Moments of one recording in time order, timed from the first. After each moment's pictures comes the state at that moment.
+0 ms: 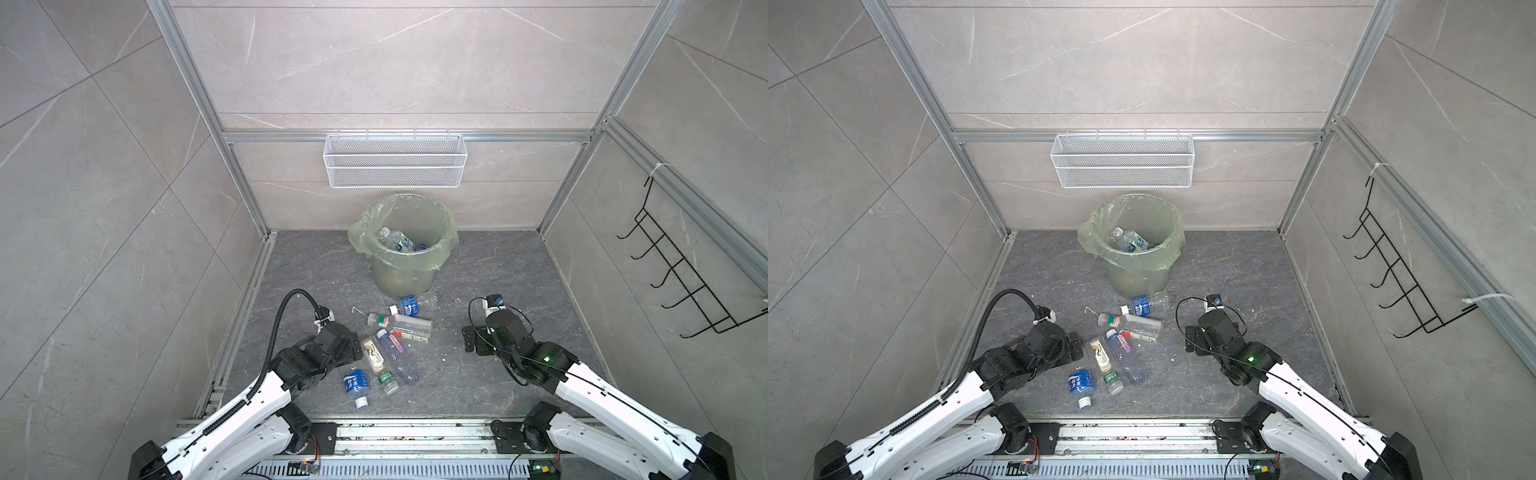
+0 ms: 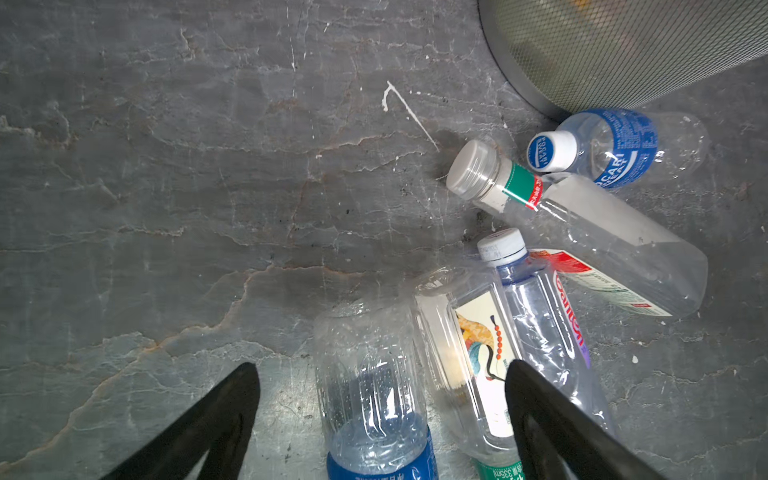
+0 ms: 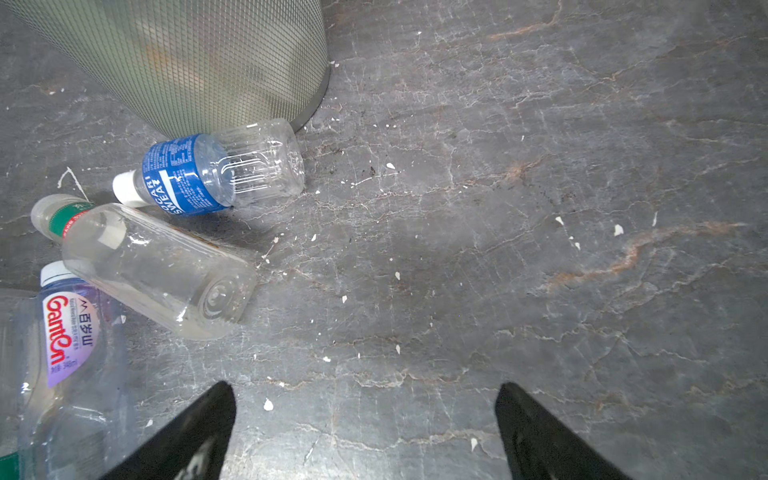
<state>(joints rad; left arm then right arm) -0.76 0.83 0.61 -0.76 -0.29 -0.89 0.67 0.86 0.63 -0.57 0.33 0.43</state>
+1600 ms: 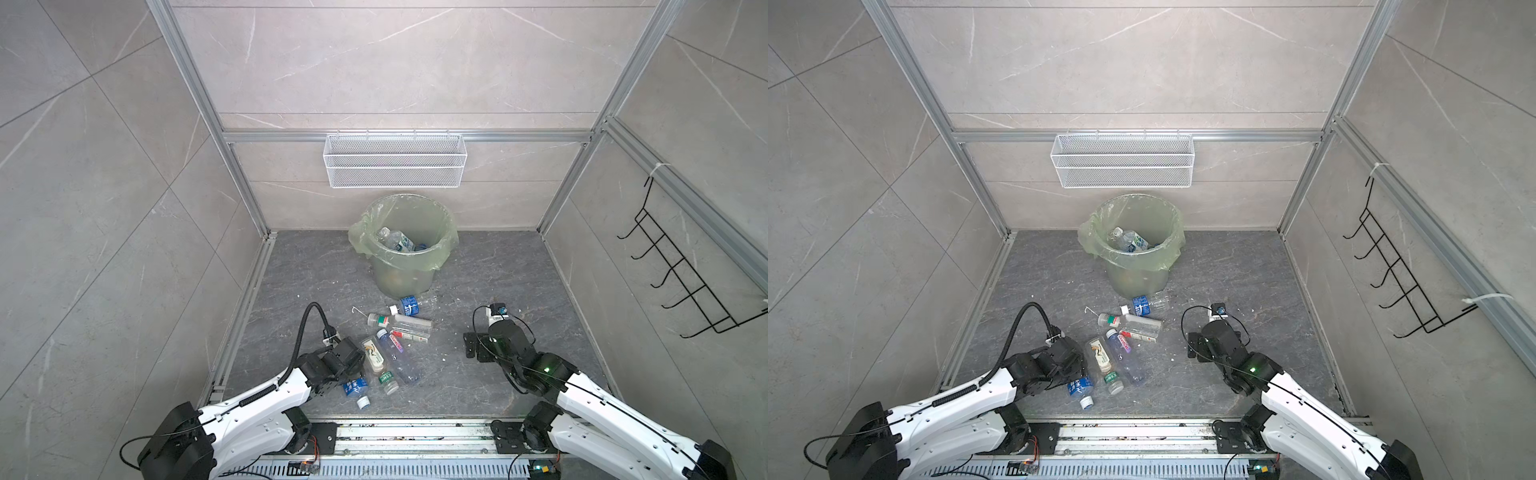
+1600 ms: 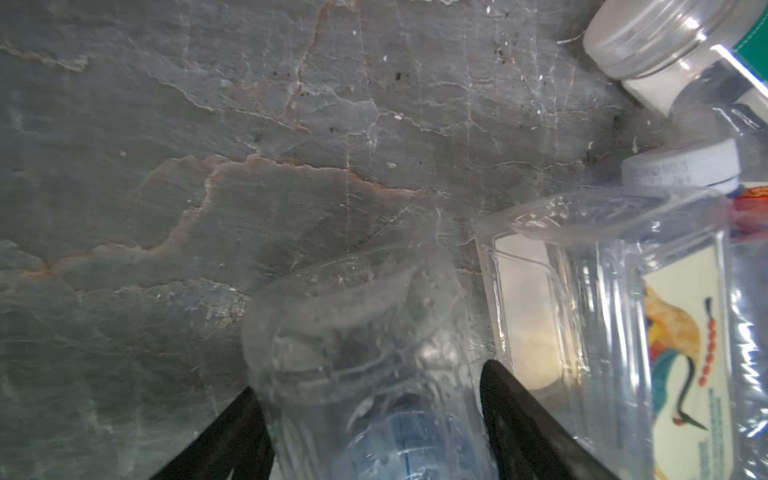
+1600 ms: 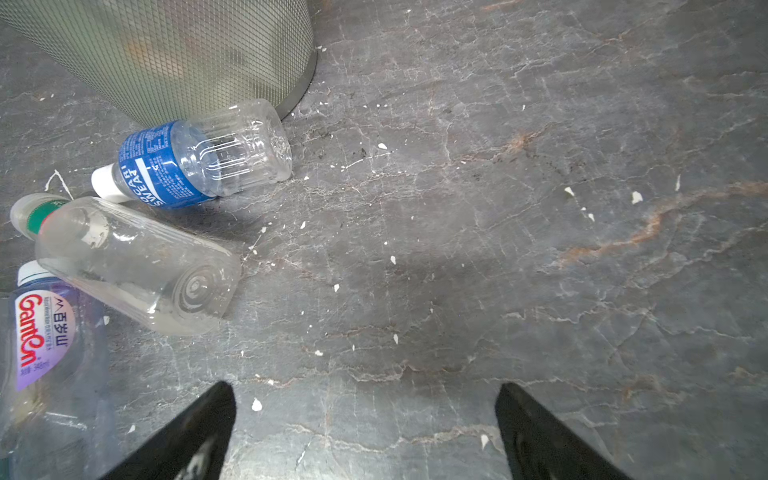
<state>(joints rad) -0.84 0.98 0.44 -0.62 -0.25 -1.07 0.67 0.80 0.50 -0.49 0.33 0.48</state>
